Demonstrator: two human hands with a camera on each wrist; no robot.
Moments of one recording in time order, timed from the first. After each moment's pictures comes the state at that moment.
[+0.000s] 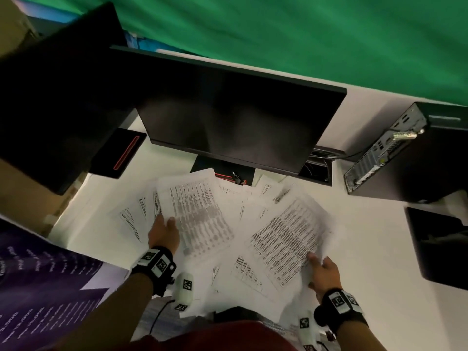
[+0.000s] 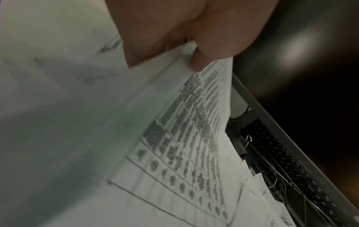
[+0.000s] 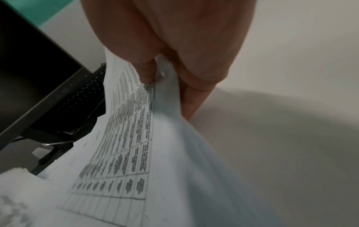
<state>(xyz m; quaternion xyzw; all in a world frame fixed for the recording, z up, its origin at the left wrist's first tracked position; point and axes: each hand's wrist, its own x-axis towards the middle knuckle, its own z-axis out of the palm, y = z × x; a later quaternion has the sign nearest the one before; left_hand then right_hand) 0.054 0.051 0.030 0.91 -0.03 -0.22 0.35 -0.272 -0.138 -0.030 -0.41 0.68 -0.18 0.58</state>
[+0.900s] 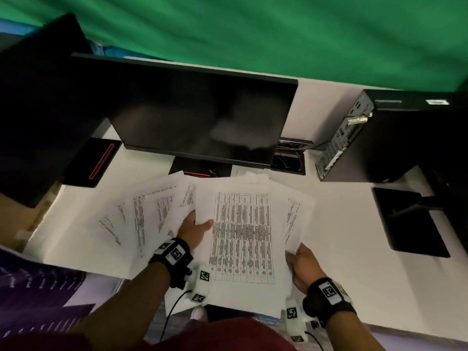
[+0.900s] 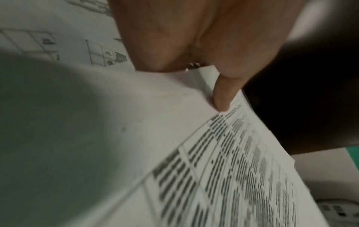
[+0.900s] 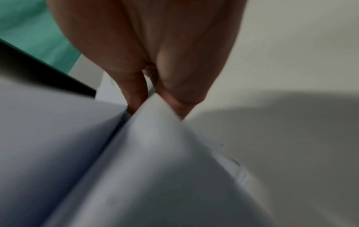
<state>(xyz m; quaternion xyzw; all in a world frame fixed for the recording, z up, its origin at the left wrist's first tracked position) -0.004 -0.004 0.012 0.76 -0.14 -0.44 0.45 -0.289 -0.115 0.000 -0.38 0.50 -0.21 0.75</state>
